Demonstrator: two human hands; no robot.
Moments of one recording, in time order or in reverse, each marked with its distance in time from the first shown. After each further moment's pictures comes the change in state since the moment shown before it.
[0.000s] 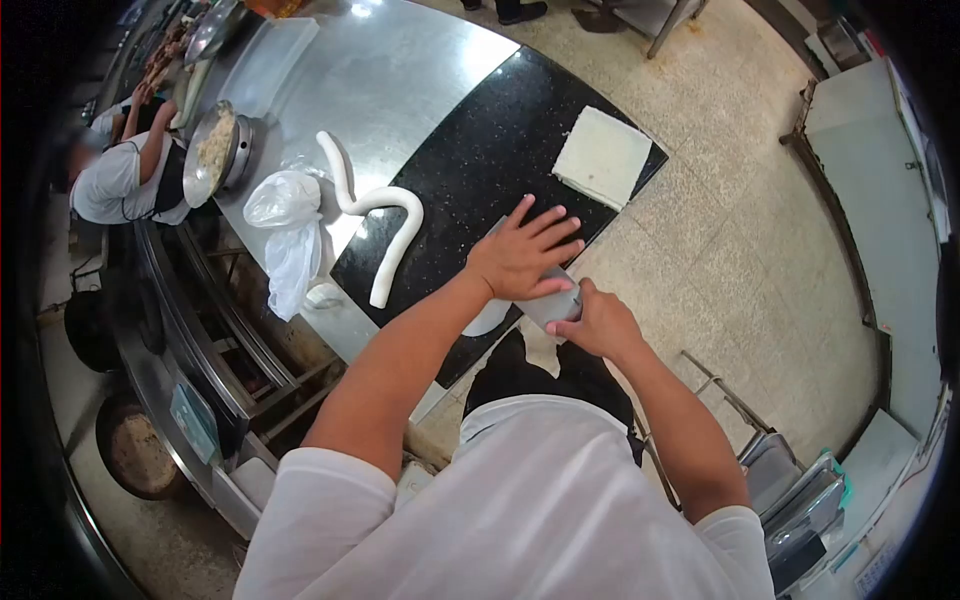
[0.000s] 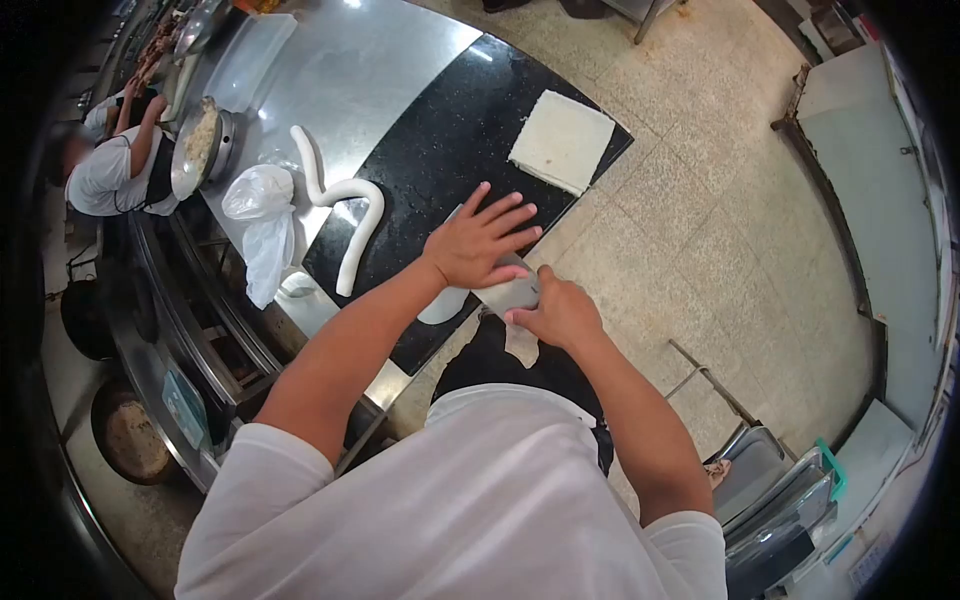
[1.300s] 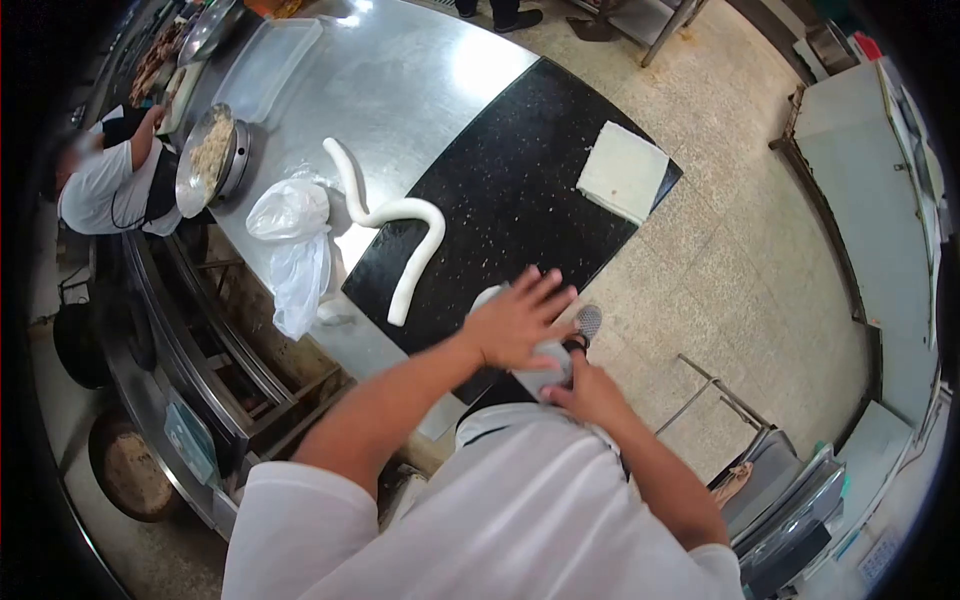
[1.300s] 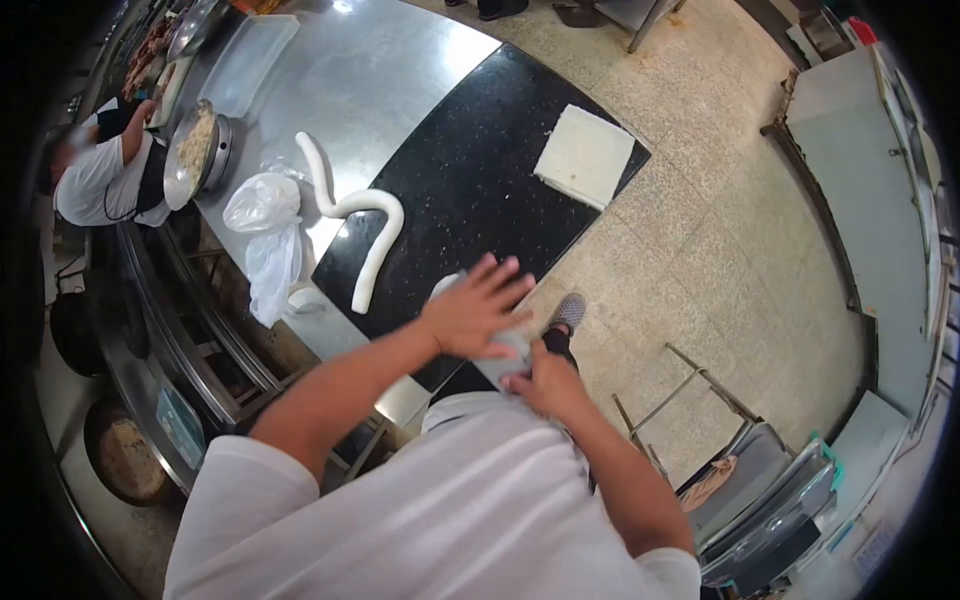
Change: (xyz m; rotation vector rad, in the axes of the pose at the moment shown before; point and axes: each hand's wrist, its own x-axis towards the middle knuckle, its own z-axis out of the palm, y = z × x) left_hand -0.072 0.030 -0.014 -0.136 -0.191 0.086; right_hand -0.050 -0.011 0.091 0.255 -0.056 0.029
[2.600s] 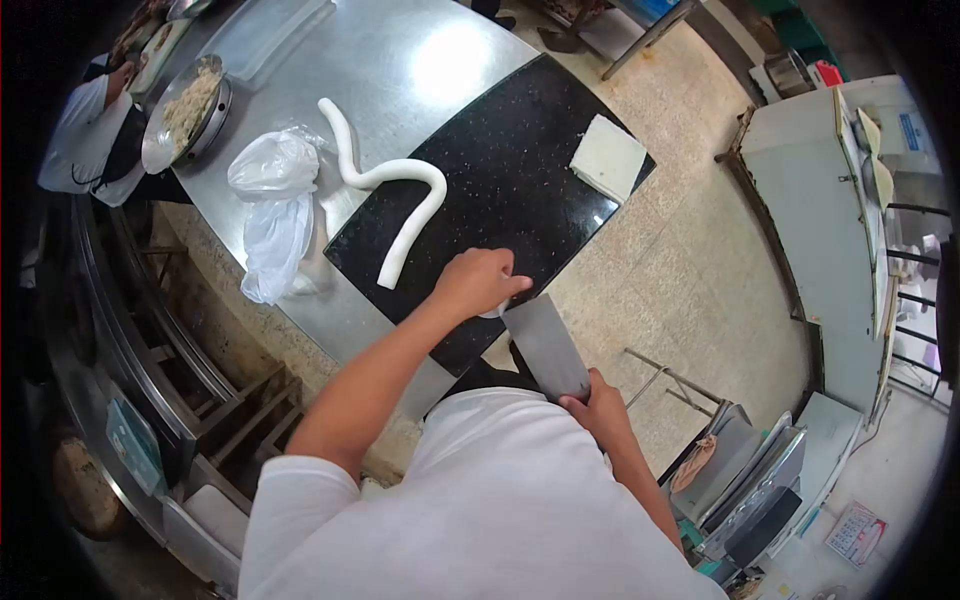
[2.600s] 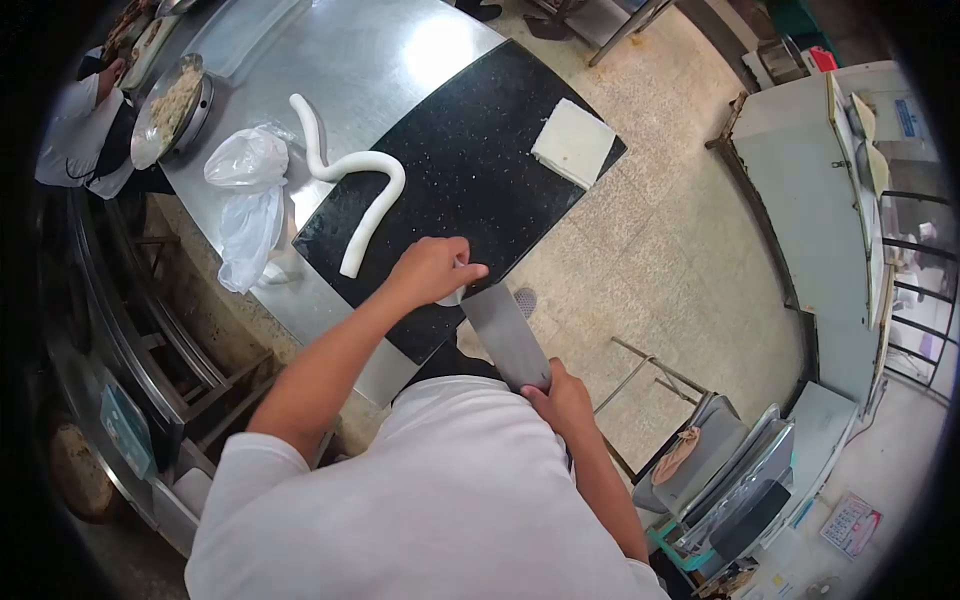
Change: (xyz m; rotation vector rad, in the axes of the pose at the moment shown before) left_hand -0.027 -0.006 -0.033 -0.516 0.034 -0.662; right_hand -0.094 -0.003 0.022 -0.145 0.282 0.186
